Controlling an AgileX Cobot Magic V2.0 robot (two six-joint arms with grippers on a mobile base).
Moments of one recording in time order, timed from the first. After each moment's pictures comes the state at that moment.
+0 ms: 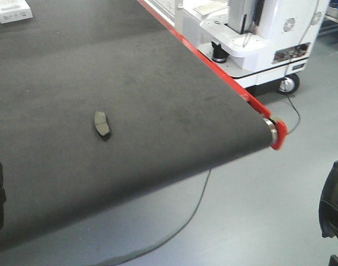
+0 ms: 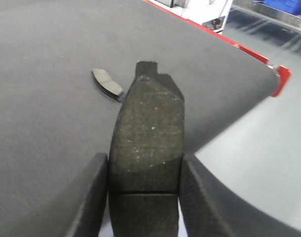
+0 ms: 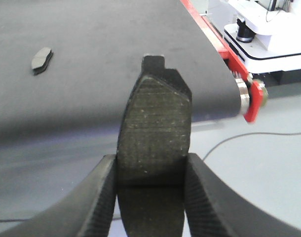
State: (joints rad) left arm -0.37 0.45 -0.39 0.11 0.41 -0.24; right arm 0.31 0.37 -0.34 -0.04 0.43 0.09
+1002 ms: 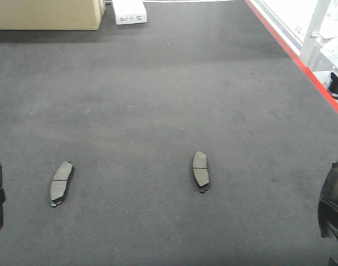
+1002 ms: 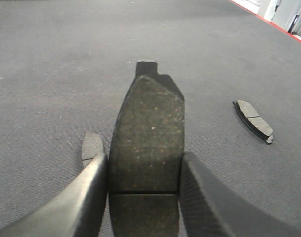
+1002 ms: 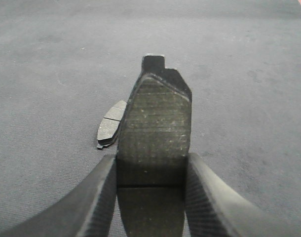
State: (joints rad) left arm -0.37 0.45 -0.39 0.11 0.41 -0.24; right arm 0.31 0.37 -0.34 -0.04 0.43 0.09
